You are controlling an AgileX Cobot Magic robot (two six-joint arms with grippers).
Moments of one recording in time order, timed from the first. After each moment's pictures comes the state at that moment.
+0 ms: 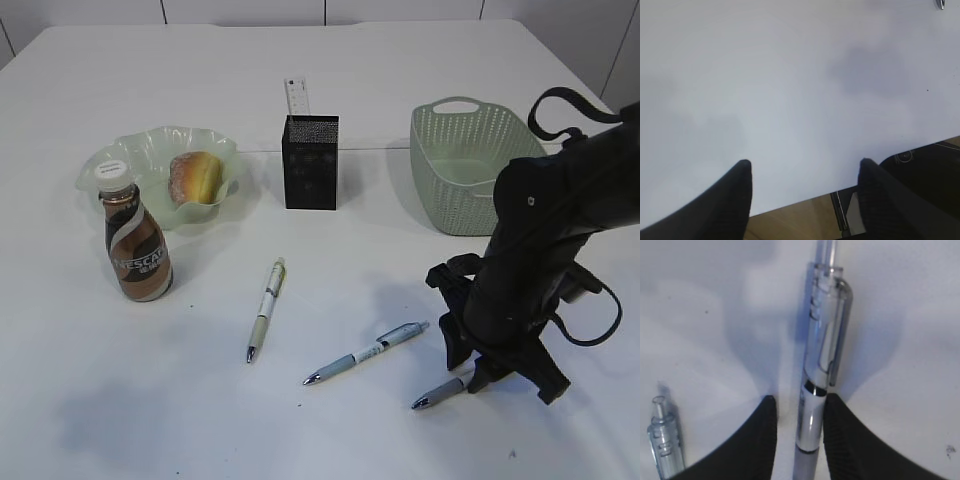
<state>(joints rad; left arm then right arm) -0.31 0.77 -0.84 0.12 1.25 -0.13 0.36 1.91 -1.02 0.10 0.70 1.35</state>
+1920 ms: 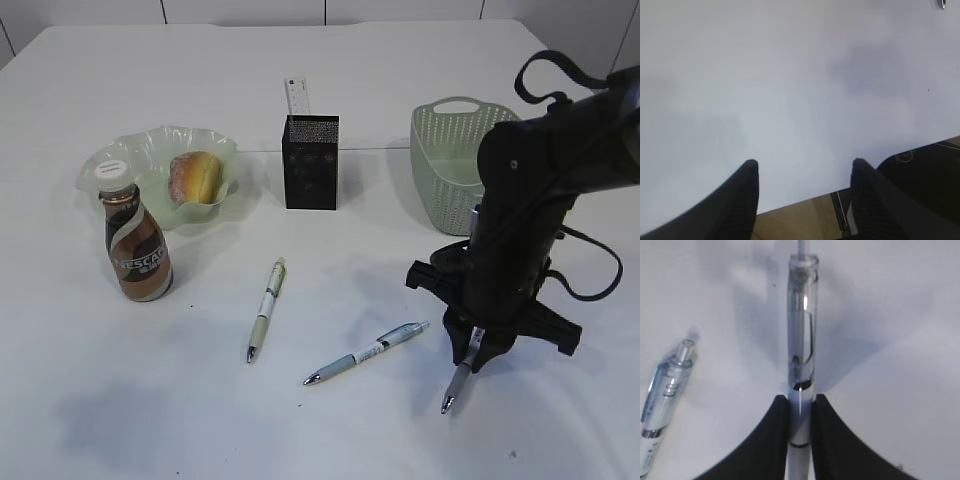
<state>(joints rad) -0.31 0.77 -0.84 0.12 1.25 -0.13 0.36 1.94 -1.13 0.09 0.84 0.96</state>
